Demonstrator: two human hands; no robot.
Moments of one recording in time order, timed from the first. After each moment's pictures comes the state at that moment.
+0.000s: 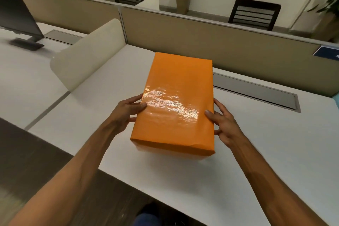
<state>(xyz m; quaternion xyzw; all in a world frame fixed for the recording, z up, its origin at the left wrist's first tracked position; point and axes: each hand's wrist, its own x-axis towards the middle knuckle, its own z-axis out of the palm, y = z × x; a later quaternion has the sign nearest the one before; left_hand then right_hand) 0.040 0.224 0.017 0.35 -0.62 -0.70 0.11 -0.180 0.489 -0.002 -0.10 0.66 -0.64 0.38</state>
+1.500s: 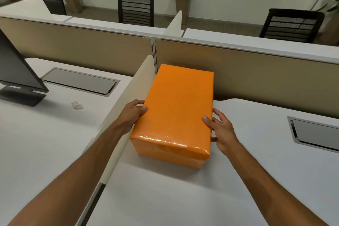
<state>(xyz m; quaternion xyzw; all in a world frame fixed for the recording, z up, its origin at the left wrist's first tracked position) -0.059 -0.284 -0.011 0.39 -0.67 -0.63 0.07 -0.219 -0.008 -0.044 -0.03 0.67 -0.67 0.32</state>
